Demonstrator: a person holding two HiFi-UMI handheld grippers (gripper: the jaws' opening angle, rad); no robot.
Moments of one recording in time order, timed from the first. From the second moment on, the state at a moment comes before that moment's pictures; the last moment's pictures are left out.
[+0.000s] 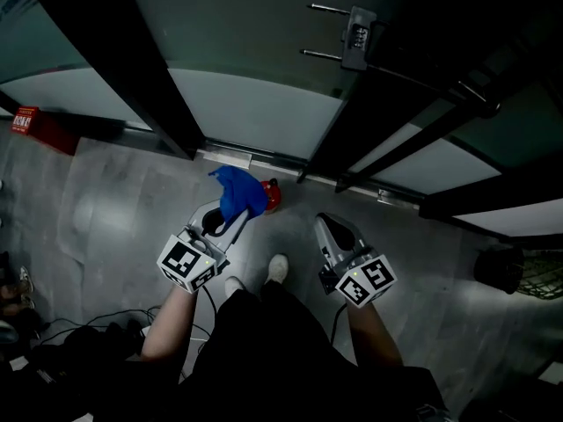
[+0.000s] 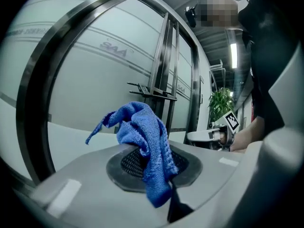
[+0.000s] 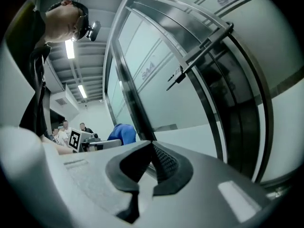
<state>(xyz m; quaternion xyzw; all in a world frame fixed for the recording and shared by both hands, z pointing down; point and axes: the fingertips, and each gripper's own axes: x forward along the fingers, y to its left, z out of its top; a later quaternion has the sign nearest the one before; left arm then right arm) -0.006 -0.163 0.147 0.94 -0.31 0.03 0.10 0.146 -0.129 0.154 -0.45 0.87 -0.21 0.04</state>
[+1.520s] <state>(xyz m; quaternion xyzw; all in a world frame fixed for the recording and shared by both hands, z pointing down) 0.035 -0.291 0.587 0.98 -0.14 0.13 -0.06 0.140 -0.229 0.631 -0.53 0.84 -0.11 -0.01</state>
